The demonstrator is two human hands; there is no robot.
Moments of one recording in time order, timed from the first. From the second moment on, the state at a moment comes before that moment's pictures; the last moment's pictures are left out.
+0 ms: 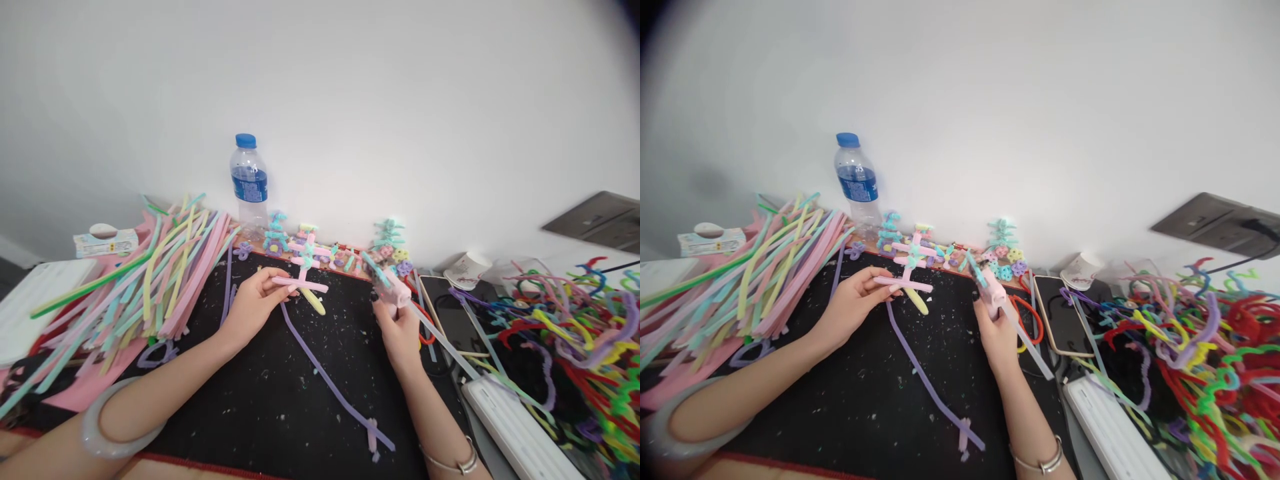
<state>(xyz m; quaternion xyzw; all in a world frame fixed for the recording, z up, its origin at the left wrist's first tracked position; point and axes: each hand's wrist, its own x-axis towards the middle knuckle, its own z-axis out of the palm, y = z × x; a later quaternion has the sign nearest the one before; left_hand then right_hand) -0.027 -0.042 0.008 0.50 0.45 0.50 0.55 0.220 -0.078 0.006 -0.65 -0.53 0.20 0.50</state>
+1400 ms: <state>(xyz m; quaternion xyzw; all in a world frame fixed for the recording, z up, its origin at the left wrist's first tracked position) -0.024 -0.049 0.005 0.56 0.45 0.47 0.52 0.203 -0.086 0.010 -0.53 -0.71 0.27 0.38</state>
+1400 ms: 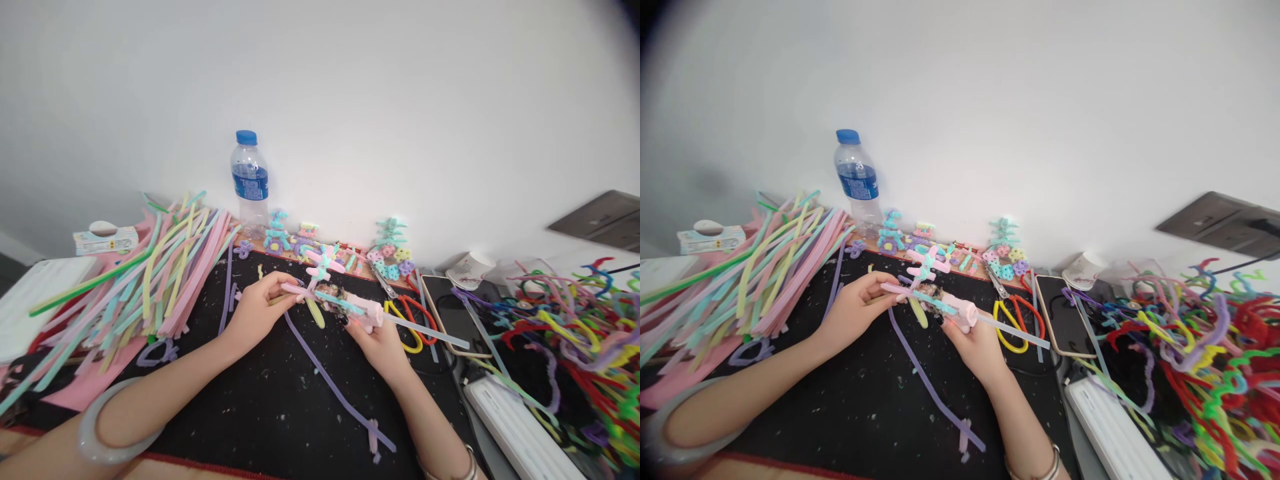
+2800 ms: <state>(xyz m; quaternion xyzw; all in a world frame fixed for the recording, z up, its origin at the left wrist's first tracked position) -0.028 -0.039 0.009 0.35 0.42 0.57 0.61 0.217 -0.076 0.007 -0.65 -0.69 0.08 0.31</state>
